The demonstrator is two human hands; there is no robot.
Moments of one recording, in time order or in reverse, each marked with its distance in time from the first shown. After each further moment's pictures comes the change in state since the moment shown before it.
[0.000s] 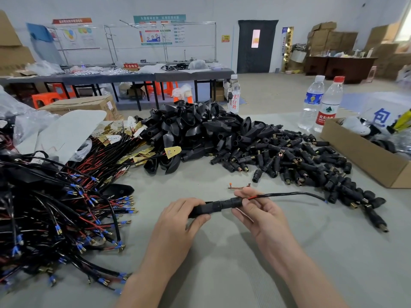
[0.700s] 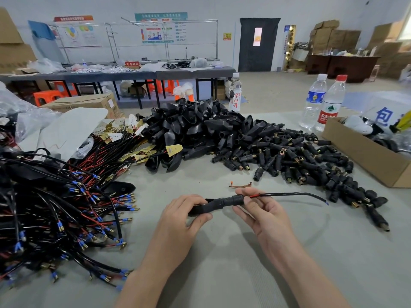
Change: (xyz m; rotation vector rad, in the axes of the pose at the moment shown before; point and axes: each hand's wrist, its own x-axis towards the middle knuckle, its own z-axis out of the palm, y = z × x) left_hand 0.001 -0.003 0.002 -0.094 0.008 -0.002; right_hand -0.004 -0.004 0.002 -0.005 0.001 -0.036
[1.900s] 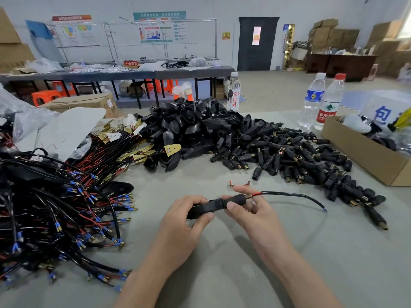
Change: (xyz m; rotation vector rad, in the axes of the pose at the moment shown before) left_hand 0.000 0.004 0.004 -0.162 -0.035 -0.069; right_hand -0.007 0.004 0.006 -0.288 -0.096 -0.002
